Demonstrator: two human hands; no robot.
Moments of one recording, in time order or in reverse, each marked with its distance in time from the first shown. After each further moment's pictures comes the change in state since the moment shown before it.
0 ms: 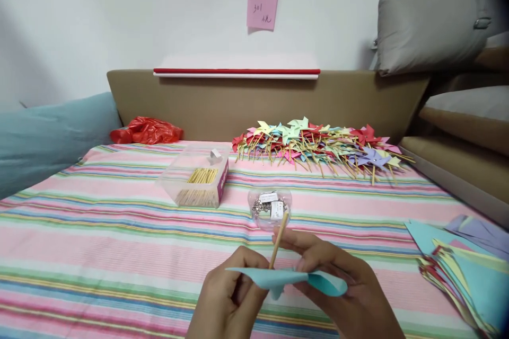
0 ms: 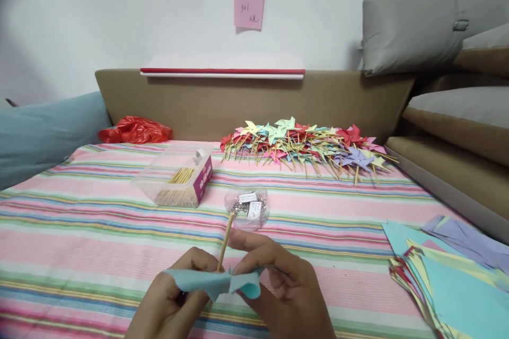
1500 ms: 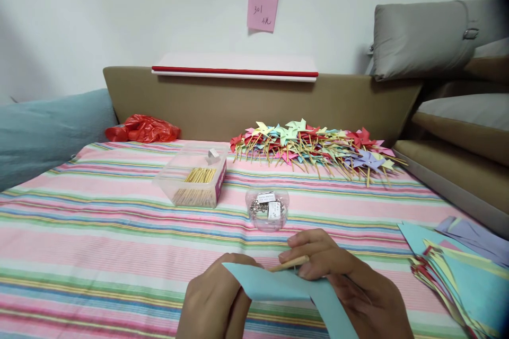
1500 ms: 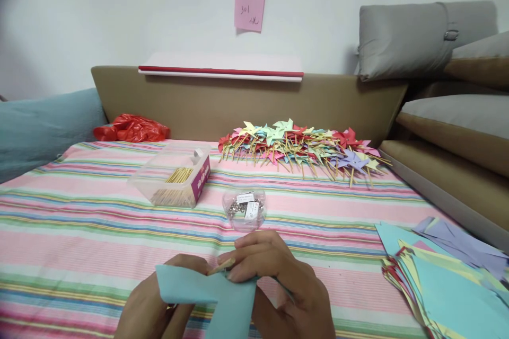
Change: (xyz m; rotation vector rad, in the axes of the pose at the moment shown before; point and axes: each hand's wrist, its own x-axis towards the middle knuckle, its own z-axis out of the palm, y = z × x) left_hand -0.003 0.000 -0.013 0.561 0.166 0.618; right_hand 0.007 -0.020 -0.002 -0.340 -0.181 -0.590
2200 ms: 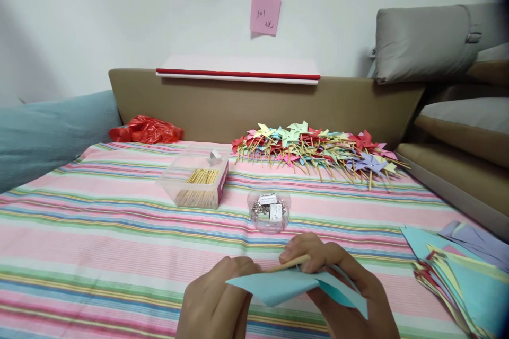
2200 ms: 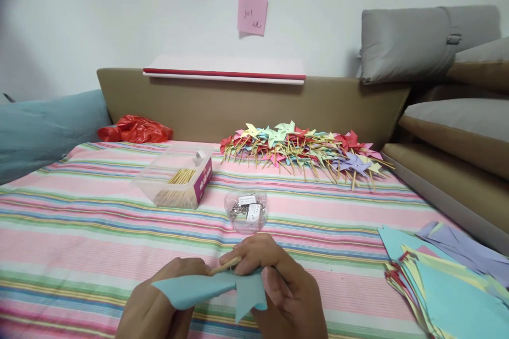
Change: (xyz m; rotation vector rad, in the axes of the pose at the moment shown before) left_hand -0.004 -0.009 -0.005 0.161 -0.041 0.192; right_hand -0.013 0.009 0.012 0.308 0.082 0.226
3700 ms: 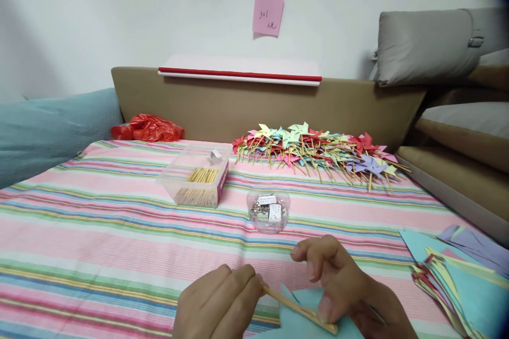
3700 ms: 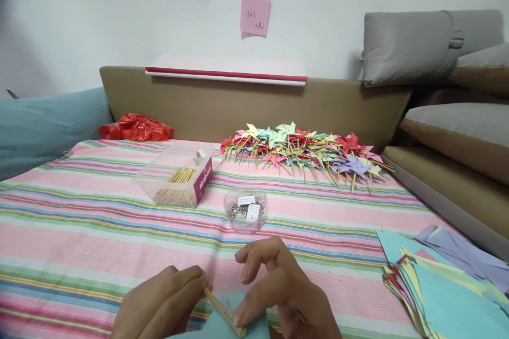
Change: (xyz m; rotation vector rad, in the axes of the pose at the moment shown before) left_hand -0.002 0.008 0.004 0.287 0.174 0.127; right_hand 0.004 -0.005 -0.024 -0.122 -0.201 -0.189
